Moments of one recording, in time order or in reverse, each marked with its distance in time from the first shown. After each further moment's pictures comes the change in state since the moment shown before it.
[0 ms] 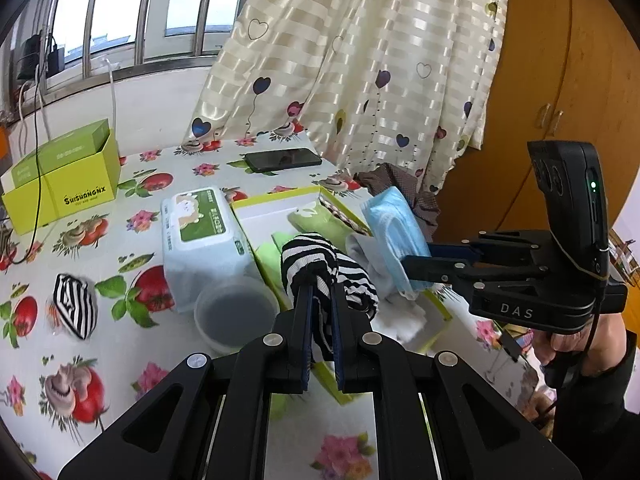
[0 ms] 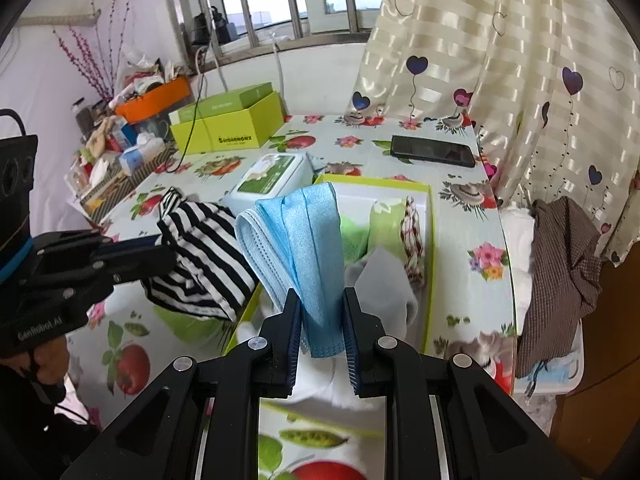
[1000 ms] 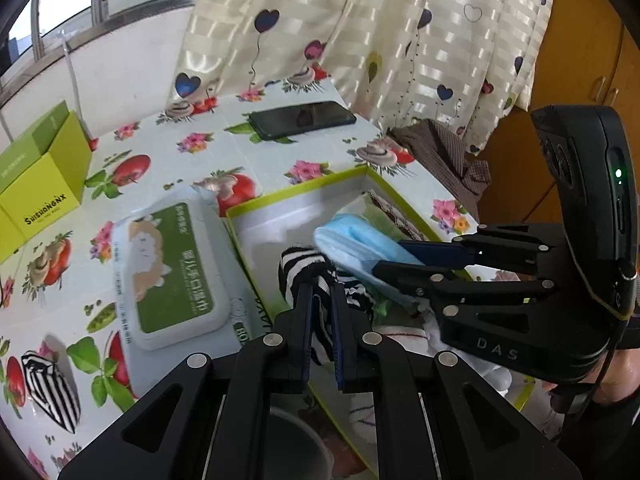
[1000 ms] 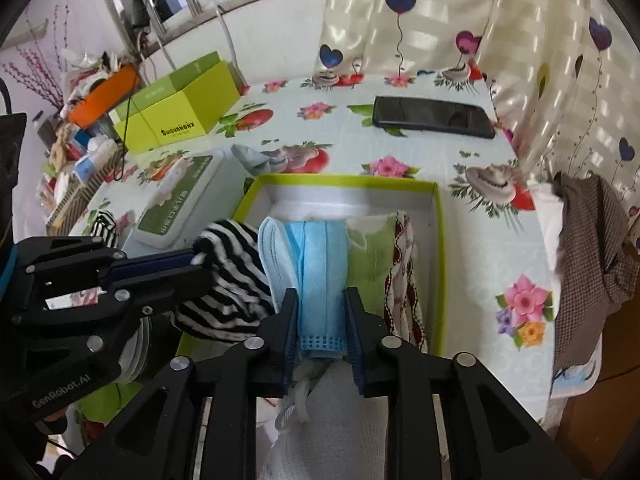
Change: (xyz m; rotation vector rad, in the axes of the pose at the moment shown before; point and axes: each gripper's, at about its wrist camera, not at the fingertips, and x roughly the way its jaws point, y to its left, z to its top) left arm 0.133 0.027 0.056 0.013 0.231 0.057; right arm 0.119 -0.057 0.051 0.104 0.143 0.020
